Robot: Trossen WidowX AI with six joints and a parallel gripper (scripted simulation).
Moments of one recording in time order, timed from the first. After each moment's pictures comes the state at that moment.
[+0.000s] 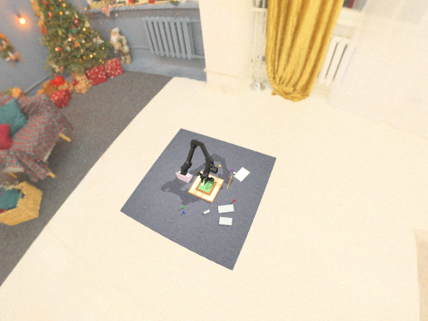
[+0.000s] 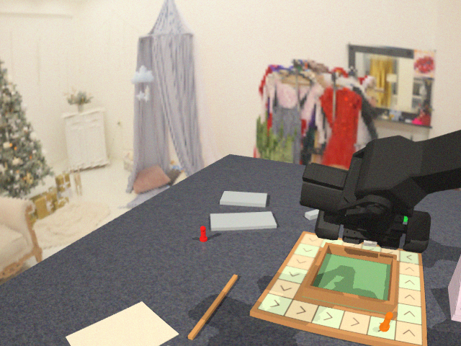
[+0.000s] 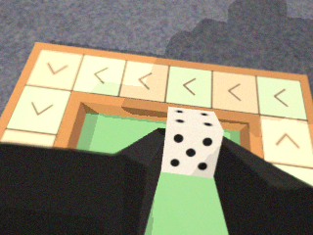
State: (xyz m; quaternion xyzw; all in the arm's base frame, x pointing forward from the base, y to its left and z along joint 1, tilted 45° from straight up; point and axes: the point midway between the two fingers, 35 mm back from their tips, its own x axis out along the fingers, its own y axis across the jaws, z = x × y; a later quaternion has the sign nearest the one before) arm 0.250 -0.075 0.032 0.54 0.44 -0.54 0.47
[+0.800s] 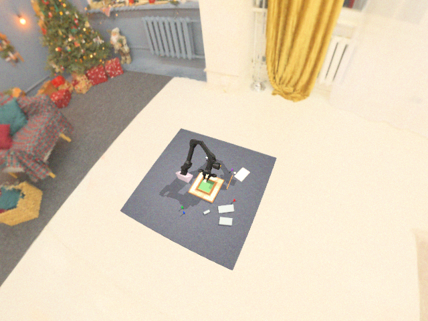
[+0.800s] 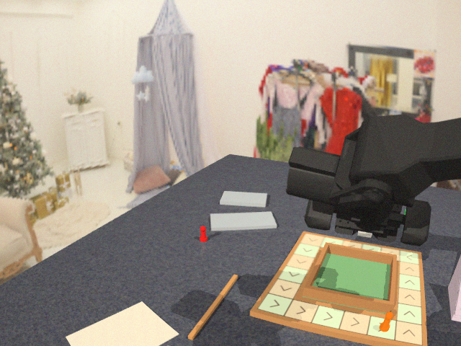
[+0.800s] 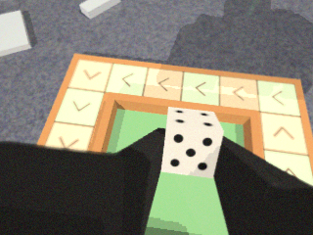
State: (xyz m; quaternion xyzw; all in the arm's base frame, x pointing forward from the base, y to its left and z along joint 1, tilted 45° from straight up) arm 0.260 -0.079 0.076 0.54 0.42 -0.55 0.48
